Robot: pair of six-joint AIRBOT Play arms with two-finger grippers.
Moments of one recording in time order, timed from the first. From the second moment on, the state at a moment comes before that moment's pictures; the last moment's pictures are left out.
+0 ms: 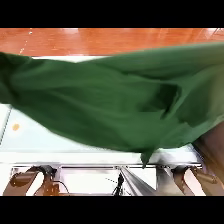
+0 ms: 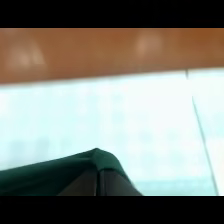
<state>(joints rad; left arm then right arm) 0.07 -0.58 1.45 1.13 -1.62 -1.55 -0.33 -0.84 1.81 -1.29 1.60 1.51</state>
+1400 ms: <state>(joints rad) 0.00 -1.48 1.04 0.64 -0.79 -1.21 -0.11 -1.77 1.81 -1.28 1.12 1.52</state>
